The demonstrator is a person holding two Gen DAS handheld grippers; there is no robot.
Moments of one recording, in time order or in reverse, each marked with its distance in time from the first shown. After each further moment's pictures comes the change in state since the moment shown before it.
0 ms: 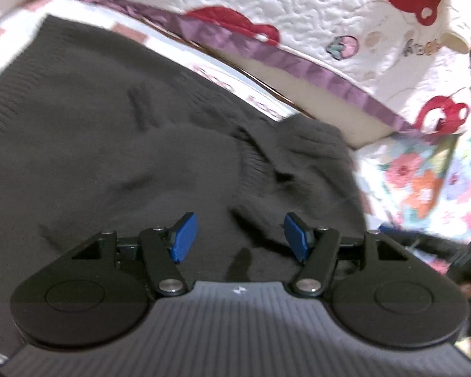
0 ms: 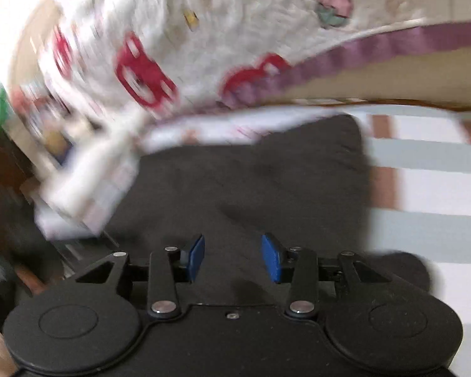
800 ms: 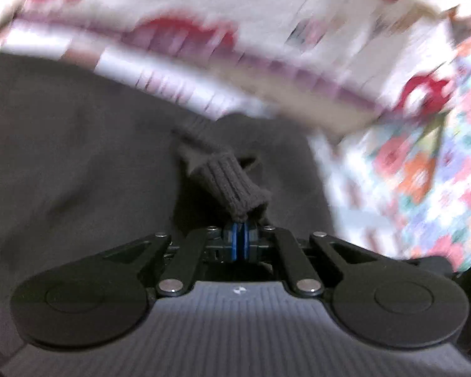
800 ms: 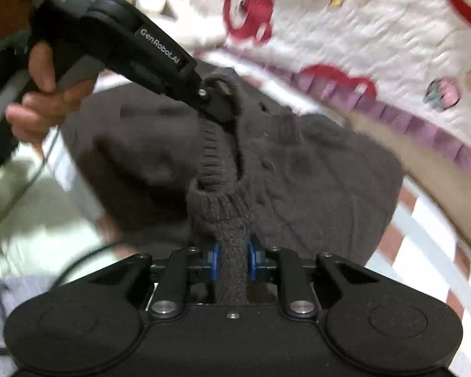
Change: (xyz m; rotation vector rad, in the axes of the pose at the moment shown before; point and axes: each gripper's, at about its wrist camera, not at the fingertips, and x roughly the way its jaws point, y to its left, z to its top) left arm 0.026 -0.051 -0.006 0.114 0.030 0.050; right arm 0.018 0.081 -0.053 -0.651 0.110 -0.093
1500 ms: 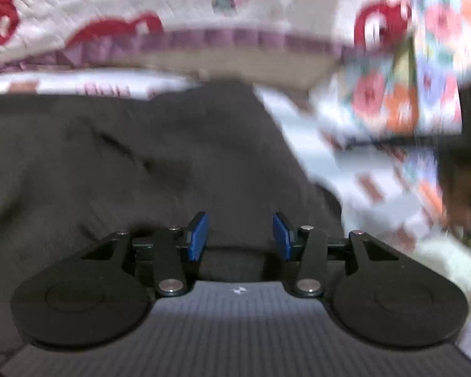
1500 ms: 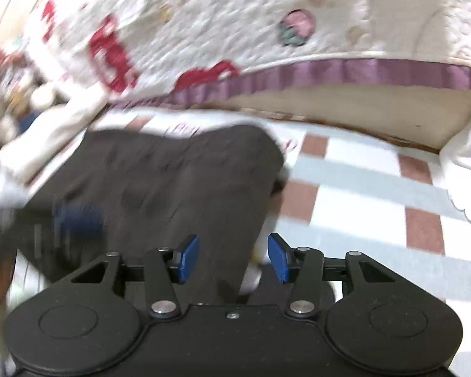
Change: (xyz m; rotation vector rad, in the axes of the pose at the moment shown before) left arm 0.023 -0.072 -0.027 0.310 0.006 -0.015; right arm -0.043 -0.141 -0.014 0.582 -0.136 -0.072
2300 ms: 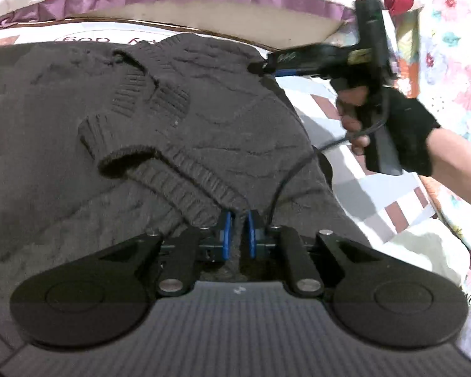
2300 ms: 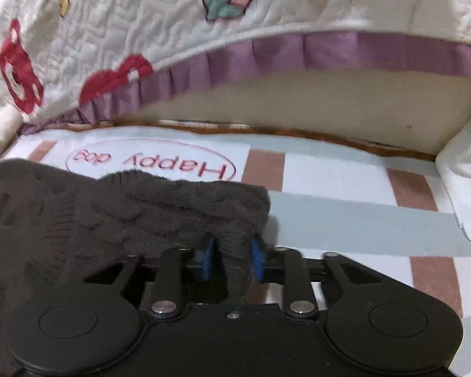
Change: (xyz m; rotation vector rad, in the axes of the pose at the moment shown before) left arm 0.022 -0.009 -0.011 -0.069 0.094 -0.073; right arm 0.114 -0.047 0.039 0.063 -0.024 -0.163
